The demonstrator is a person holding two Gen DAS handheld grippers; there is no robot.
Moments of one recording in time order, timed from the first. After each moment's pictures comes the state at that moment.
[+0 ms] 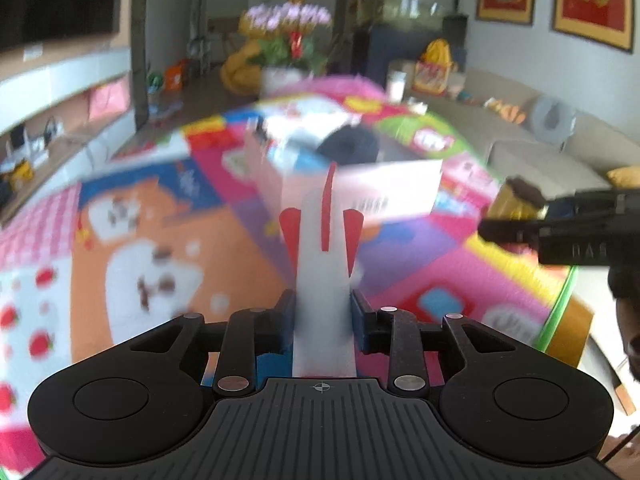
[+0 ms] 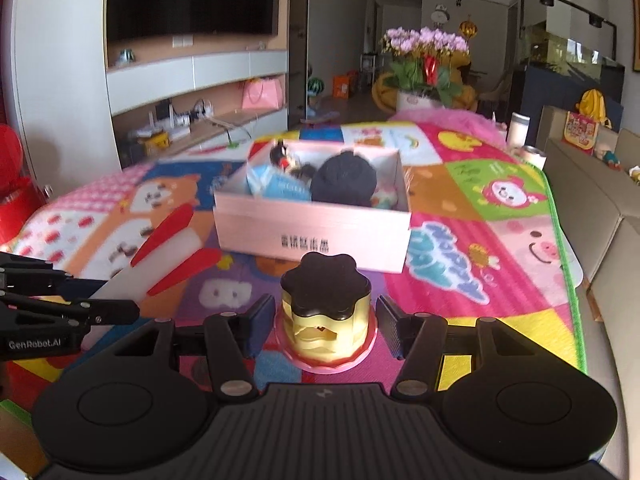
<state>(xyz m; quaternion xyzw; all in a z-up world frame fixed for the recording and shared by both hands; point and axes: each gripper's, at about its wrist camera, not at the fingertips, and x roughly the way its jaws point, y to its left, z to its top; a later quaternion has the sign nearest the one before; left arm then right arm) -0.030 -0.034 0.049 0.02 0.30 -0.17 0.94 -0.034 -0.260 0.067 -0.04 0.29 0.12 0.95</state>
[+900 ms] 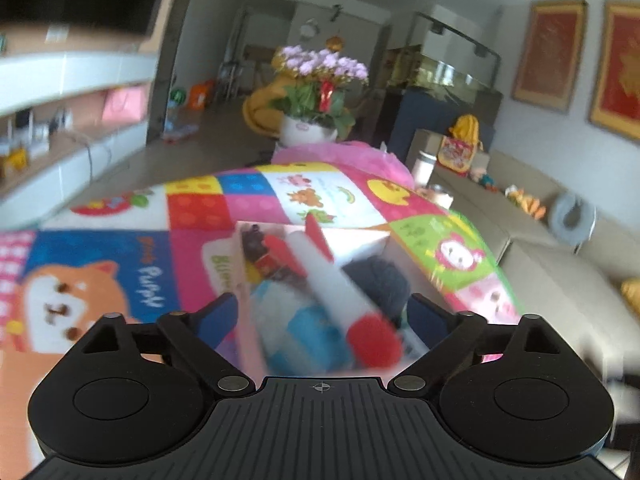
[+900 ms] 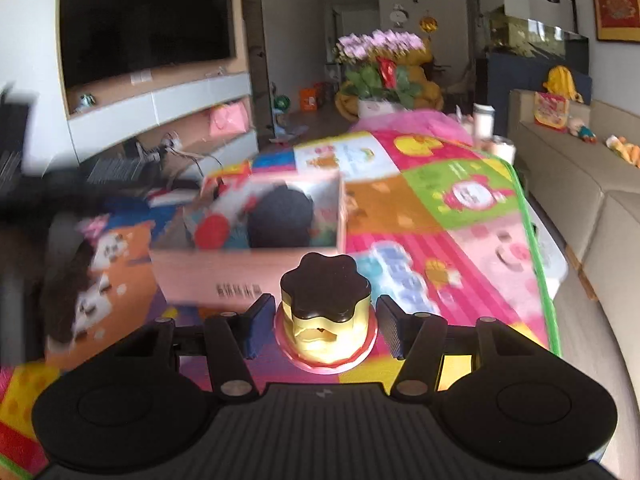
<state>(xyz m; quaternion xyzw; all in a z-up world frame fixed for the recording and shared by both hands) 0.104 -0.059 0.069 -0.07 0.25 -0.14 0.96 0.014 -0.306 0.079 0.02 0.27 0.09 0.96</state>
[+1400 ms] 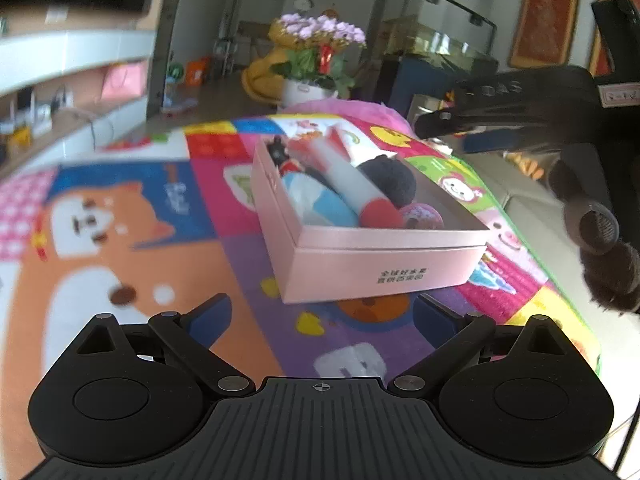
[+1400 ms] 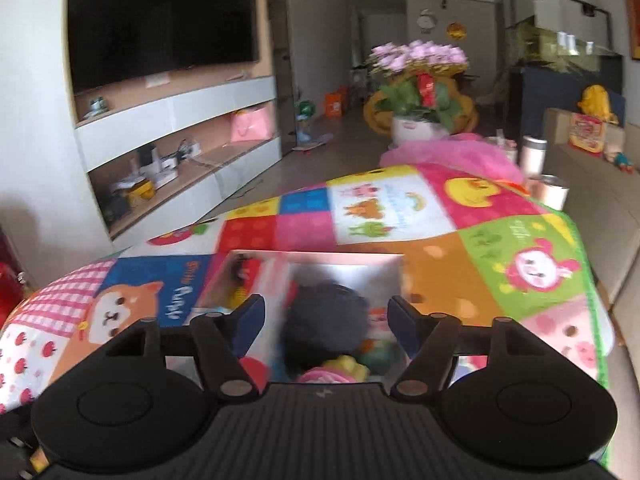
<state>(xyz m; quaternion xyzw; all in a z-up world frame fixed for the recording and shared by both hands) 0.056 -0.036 0.016 -0.08 0.29 -0.15 0.94 0.136 -0.243 0.115 0.00 0.28 0.13 0.95</state>
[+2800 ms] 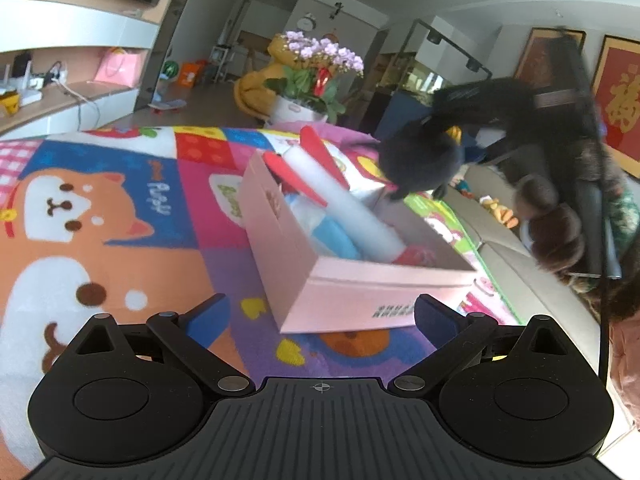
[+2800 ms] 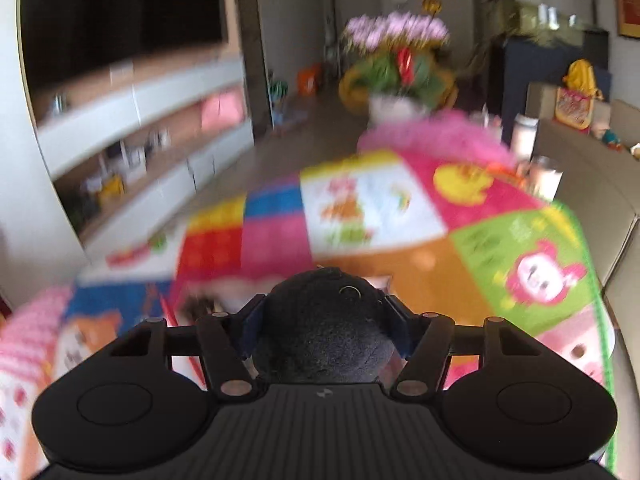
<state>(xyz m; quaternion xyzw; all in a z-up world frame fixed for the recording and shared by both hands) 0.069 -0.022 0.015 -0.16 0.26 -0.18 0.94 0.207 -0.252 0.126 0.03 0.30 0.08 0.95</state>
